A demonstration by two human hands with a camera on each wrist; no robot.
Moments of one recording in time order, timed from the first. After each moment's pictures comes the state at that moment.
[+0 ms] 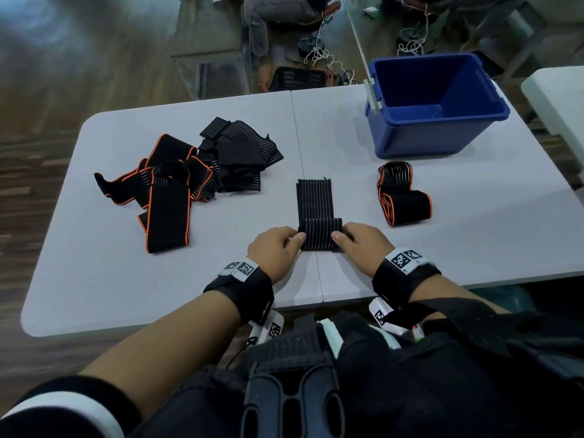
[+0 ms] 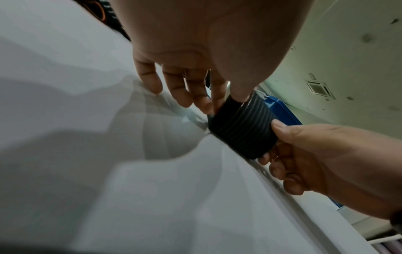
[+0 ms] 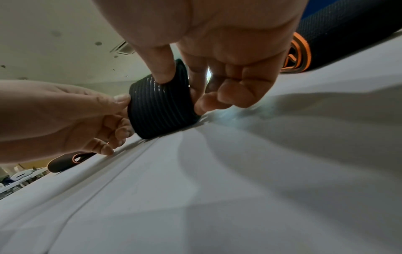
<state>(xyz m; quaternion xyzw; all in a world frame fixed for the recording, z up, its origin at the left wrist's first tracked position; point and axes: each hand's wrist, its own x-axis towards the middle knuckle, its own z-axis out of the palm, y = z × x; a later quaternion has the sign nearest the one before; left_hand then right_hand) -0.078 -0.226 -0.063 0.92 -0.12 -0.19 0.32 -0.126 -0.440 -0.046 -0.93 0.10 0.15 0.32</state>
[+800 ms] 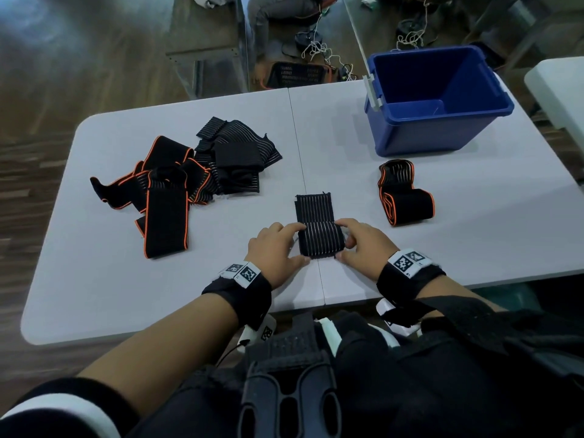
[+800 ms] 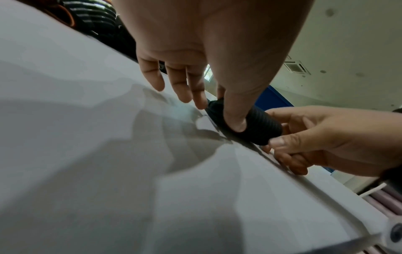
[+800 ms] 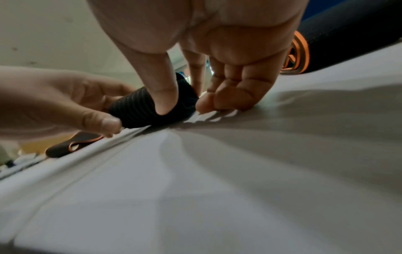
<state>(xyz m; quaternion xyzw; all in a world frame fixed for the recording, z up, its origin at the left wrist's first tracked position) -0.074 -0.223 -0.060 0.94 -0.21 -0.17 0.20 -0.126 -0.449 -0.054 -0.93 0.07 0.16 0.33</state>
